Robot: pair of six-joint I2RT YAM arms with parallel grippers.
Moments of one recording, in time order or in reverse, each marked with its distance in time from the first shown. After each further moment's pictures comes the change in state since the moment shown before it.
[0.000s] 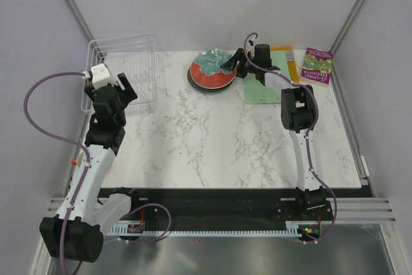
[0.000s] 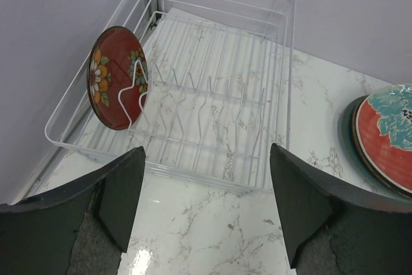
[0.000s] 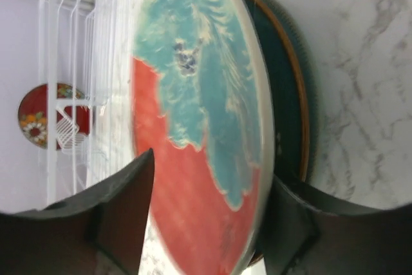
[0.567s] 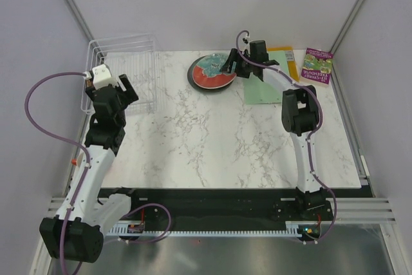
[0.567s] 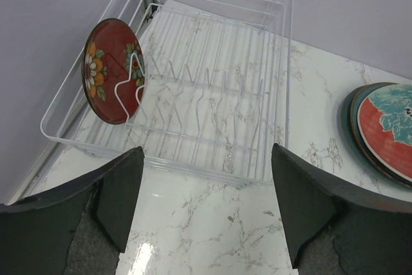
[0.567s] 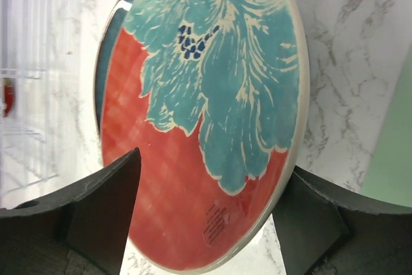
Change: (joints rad) left arm 0.000 -0.001 -0.002 -0.024 0.019 0.000; right arm 0.034 -0.122 -0.027 -0.248 0.149 -0.255
